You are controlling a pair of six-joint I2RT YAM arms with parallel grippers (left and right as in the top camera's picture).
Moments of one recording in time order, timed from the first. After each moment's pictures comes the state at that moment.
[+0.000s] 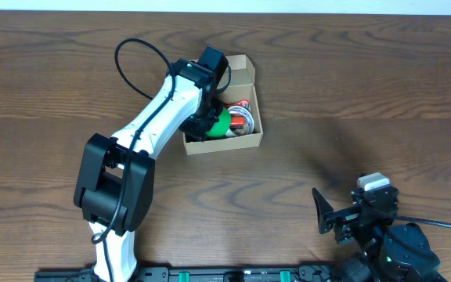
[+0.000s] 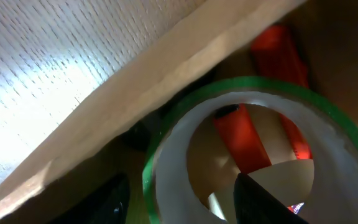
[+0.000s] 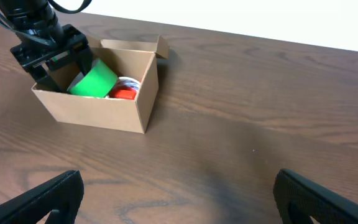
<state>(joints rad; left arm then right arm) -0.46 2.03 1.63 -1.01 0.11 -1.44 0.58 0.25 0.70 -0.88 0.26 0.15</state>
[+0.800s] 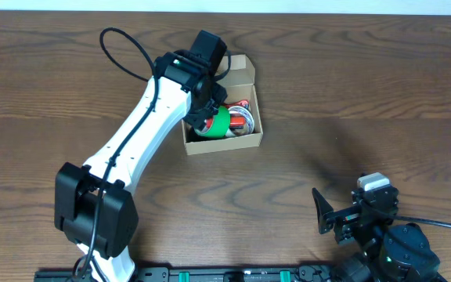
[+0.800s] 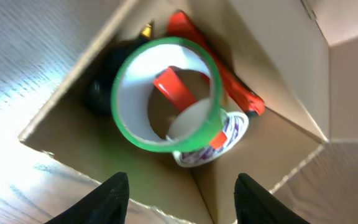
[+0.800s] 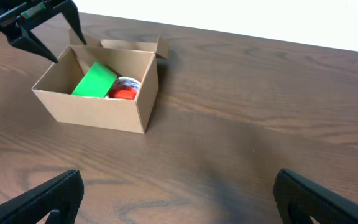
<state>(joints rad) -0.48 1.88 1.69 -1.01 0.11 -1.30 0.58 0.25 0.70 -0.88 0.26 0.15</state>
